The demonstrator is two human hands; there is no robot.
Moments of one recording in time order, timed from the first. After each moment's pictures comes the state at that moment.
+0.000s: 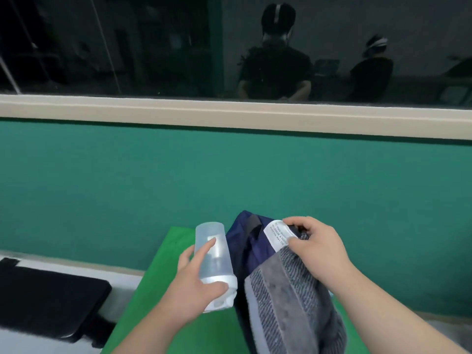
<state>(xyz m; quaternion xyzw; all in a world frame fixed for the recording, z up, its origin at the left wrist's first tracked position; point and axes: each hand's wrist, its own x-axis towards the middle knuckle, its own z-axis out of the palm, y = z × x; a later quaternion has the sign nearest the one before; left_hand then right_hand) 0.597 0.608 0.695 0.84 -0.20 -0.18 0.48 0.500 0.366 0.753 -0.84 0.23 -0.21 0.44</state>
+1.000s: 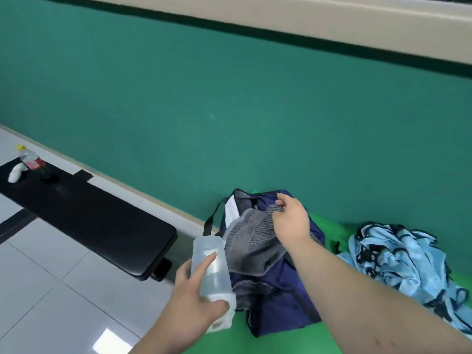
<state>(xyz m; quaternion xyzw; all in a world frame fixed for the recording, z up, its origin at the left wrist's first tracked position) 0.790 0.854 0.502 0.85 -0.01 -0.21 0.49 0.901 0.596 0.512 -0.89 0.23 -0.08 0.40</state>
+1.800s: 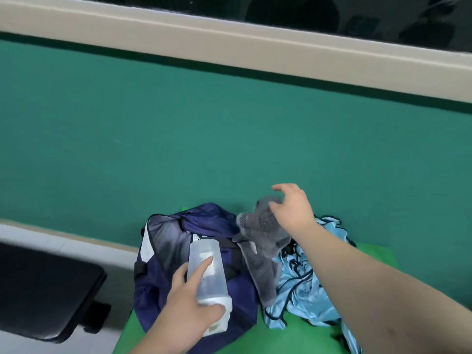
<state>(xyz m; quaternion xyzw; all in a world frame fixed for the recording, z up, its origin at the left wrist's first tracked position) 0.796 0.690 0.521 0.83 -0.15 -0.25 0.48 0.840 0.392 0.588 -0.92 0.25 -0.11 0.27</state>
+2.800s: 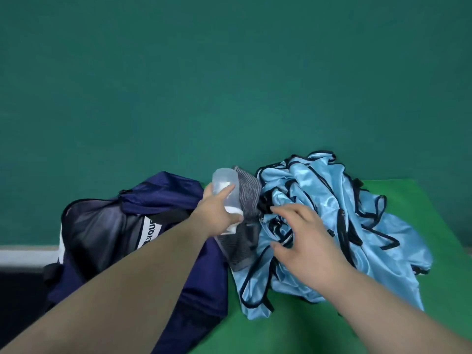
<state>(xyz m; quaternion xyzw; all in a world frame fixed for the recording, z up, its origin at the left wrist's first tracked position) 0.906 0.443 0.363 0.91 -0.26 -0.22 0.24 0.690 0.315 0.397 -0.93 0.18 -0.09 0.32</state>
